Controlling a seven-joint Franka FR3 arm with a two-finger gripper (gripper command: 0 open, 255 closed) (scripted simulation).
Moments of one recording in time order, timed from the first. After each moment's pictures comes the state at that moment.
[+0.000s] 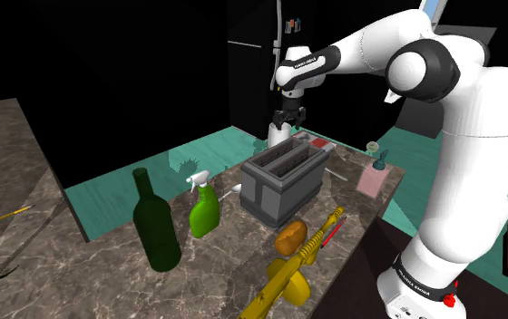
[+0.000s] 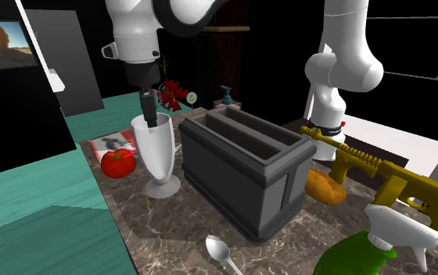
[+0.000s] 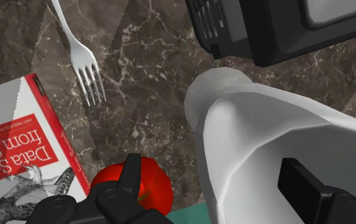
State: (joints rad) arm -0.09 0.32 -0.15 -1.70 0.04 2.02 0.04
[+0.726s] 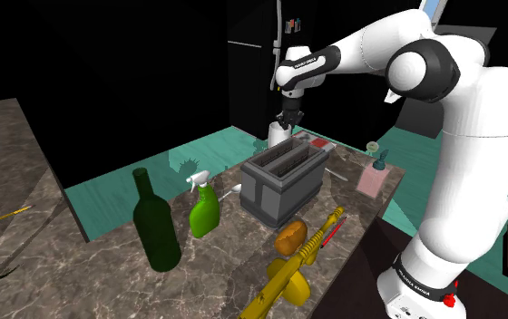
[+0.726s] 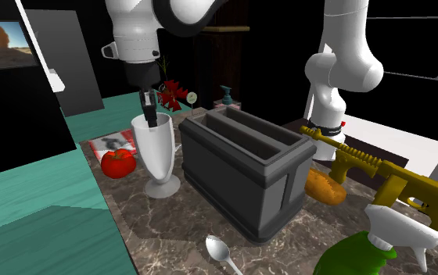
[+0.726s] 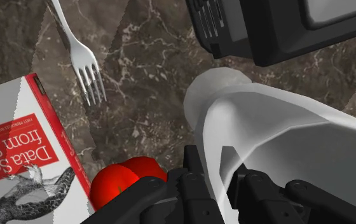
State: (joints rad) arm -0.09 0.32 -0.15 -1.70 0.04 2.02 0.04
